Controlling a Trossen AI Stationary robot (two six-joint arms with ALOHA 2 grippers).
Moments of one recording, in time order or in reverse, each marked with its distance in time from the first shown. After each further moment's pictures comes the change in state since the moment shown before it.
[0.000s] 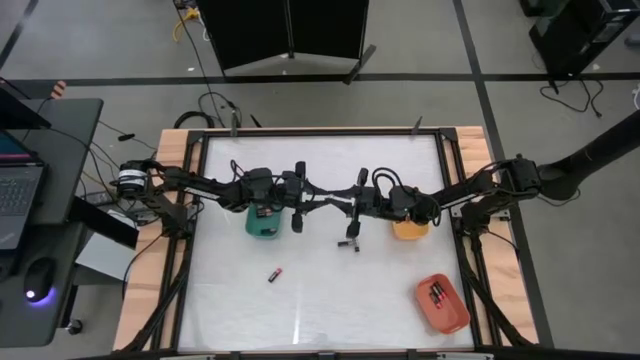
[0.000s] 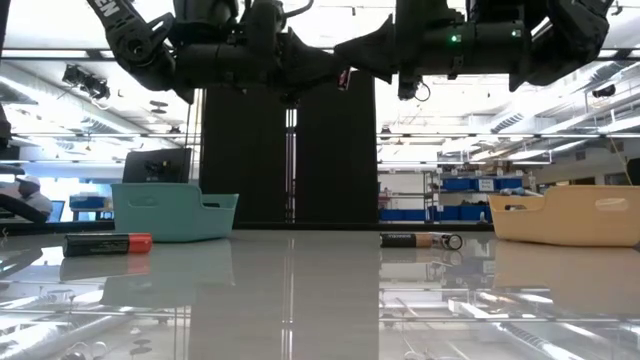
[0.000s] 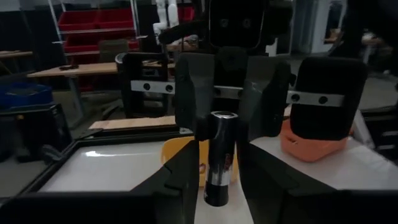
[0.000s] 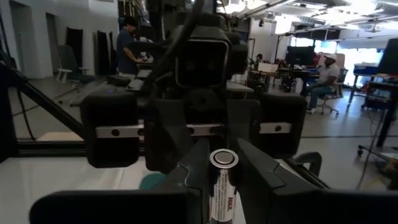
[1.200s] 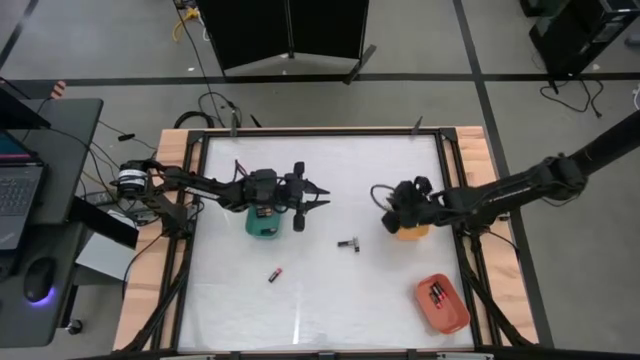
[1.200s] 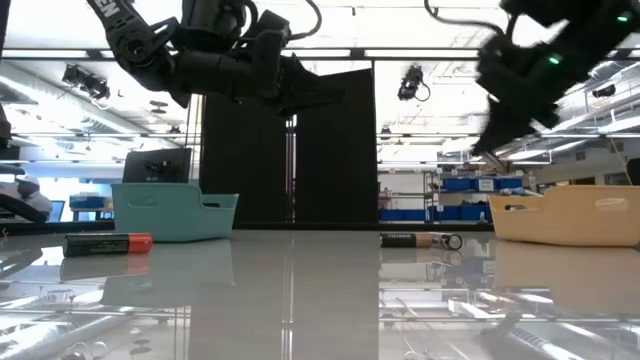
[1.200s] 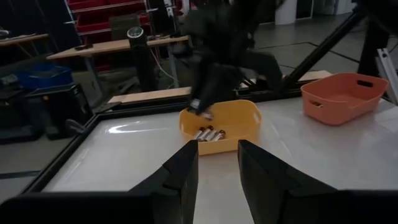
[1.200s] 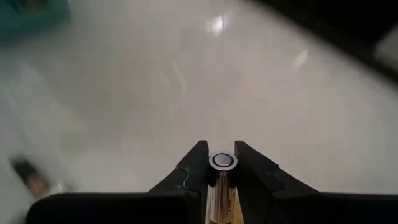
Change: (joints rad) left arm 0.007 0.003 -0.002 -0.121 -0.075 0.088; right arm 0.126 -0.487 0.002 -1.597 0.408 0.847
